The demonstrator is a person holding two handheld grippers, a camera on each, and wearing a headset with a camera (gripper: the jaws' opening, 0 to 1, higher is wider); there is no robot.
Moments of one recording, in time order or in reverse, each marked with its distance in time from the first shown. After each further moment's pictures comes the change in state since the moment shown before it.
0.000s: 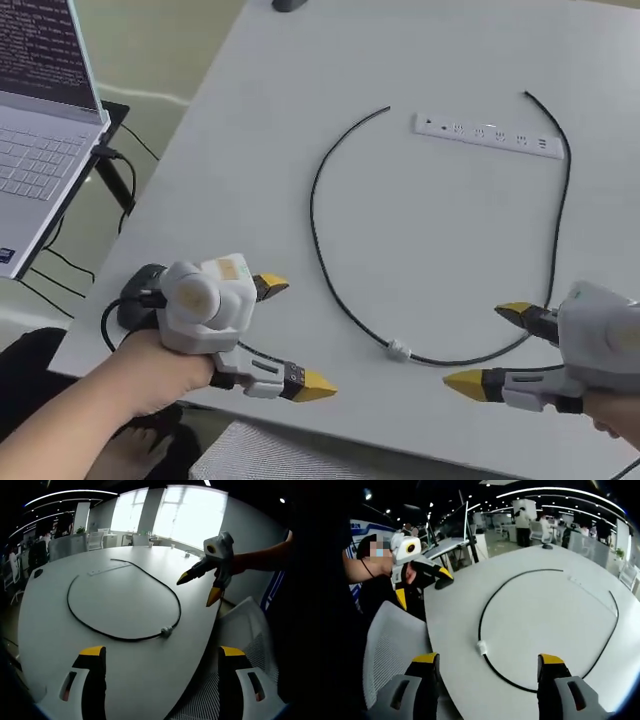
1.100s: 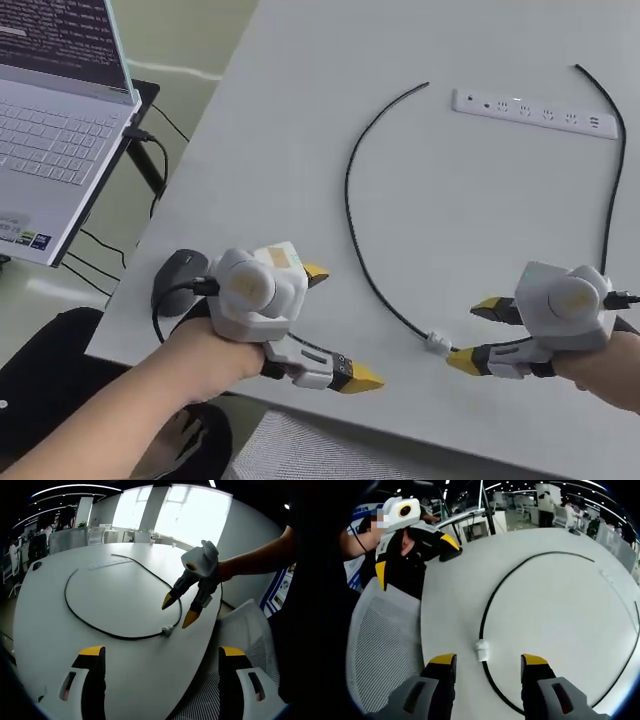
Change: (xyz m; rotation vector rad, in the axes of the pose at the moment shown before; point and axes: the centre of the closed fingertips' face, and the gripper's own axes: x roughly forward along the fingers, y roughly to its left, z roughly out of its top) left arm 0.012 0.007 -0.004 -0.044 0.015 -0.021; right arm 0.076 0.006 -0.022 -0.122 0.205 0.123
